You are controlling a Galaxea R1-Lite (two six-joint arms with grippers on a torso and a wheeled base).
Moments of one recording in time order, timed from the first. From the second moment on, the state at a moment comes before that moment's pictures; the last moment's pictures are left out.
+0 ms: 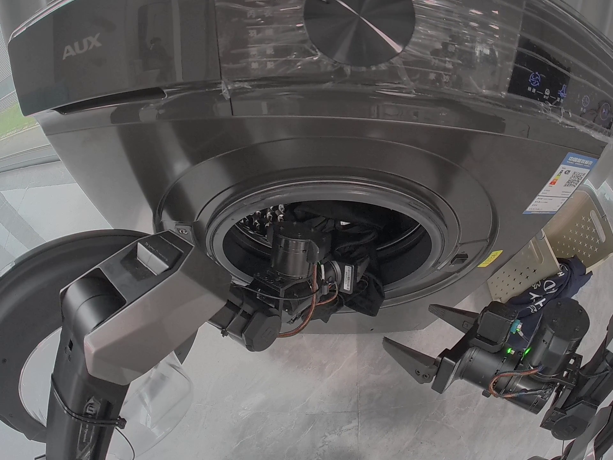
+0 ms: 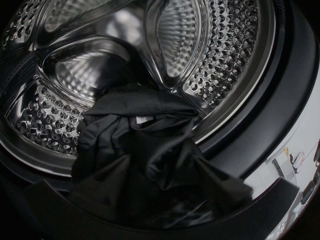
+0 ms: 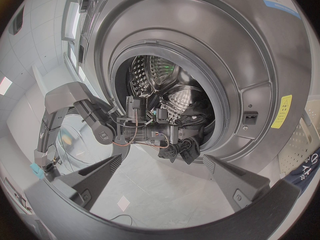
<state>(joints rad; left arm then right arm) -0.65 2.42 -1.39 -0.83 0.04 -0.14 0.72 1.78 -0.12 -1.54 -0.05 0.16</state>
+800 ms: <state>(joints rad) -0.61 2.50 -1.78 -0.87 0.12 -0.17 0.72 1.78 -0.13 -1.54 -0.04 0.16</state>
